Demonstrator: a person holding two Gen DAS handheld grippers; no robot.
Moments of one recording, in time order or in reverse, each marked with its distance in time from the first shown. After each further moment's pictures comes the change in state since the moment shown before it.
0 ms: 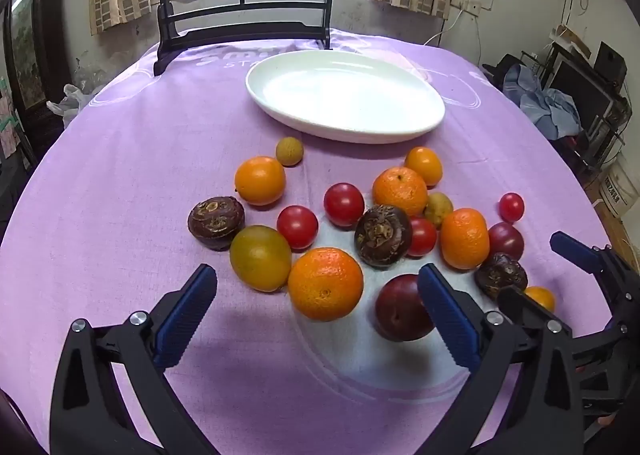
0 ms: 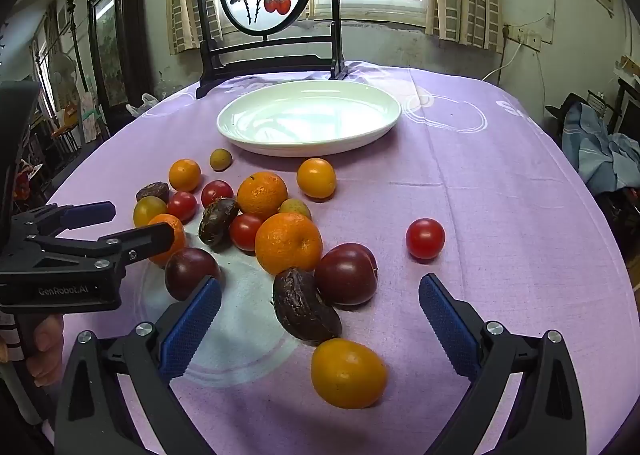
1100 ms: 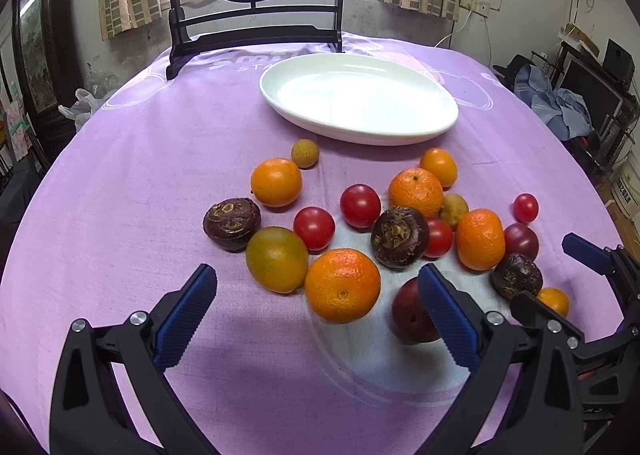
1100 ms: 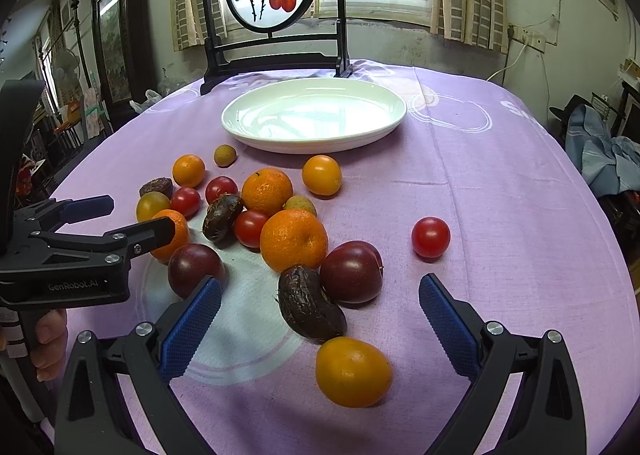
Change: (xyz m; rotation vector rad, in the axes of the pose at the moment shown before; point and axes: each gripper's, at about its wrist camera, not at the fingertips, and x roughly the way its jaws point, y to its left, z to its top) left arm 0.002 0.004 -0.003 0.002 0.003 0.045; right arm 0.001 0.003 0.001 -0.003 0.008 0.000
